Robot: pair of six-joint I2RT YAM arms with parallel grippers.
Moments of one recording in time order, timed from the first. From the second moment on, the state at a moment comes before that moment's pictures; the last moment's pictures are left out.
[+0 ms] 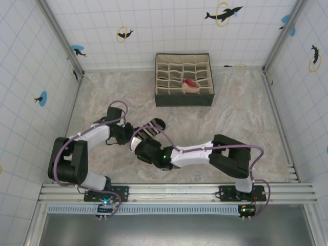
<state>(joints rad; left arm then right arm) -0.21 1.48 0.70 -0.43 0.41 -0.75 1.34 1.95 1.14 0.03 0.54 -0.17</state>
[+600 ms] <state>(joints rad) -0.21 1.48 0.70 -0.45 0.43 -0.73 1.37 2.19 1.28 0.14 0.80 -0.43</state>
